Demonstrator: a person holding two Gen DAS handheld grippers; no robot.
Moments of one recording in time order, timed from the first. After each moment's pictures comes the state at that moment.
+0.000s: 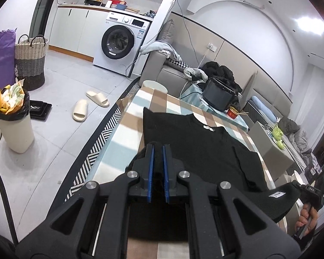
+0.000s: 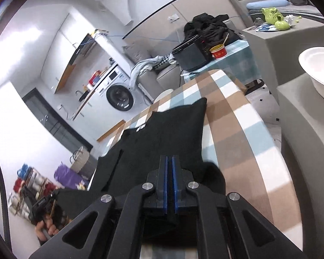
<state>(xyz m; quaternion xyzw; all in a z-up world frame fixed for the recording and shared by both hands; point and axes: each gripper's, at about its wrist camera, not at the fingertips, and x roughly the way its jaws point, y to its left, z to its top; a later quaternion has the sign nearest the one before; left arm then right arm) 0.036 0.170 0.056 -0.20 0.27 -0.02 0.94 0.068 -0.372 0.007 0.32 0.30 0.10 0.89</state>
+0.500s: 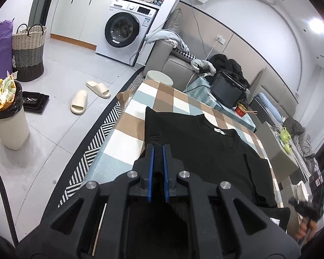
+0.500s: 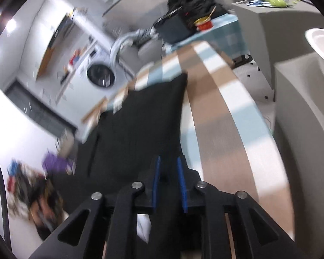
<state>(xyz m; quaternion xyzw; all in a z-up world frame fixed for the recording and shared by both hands) 0.133 0.177 0.030 -0.22 0.31 -0.01 0.92 0.090 -0.379 -0.019 0.29 0.42 0.08 0.86</state>
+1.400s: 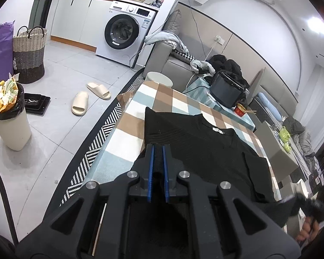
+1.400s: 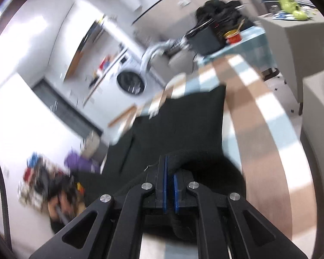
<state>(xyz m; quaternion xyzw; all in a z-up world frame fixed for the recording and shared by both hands) 0.130 0.172 0.026 -0.22 0.30 -0.01 0.93 0.090 -0.360 0.002 0.33 0.33 0.14 0.87</state>
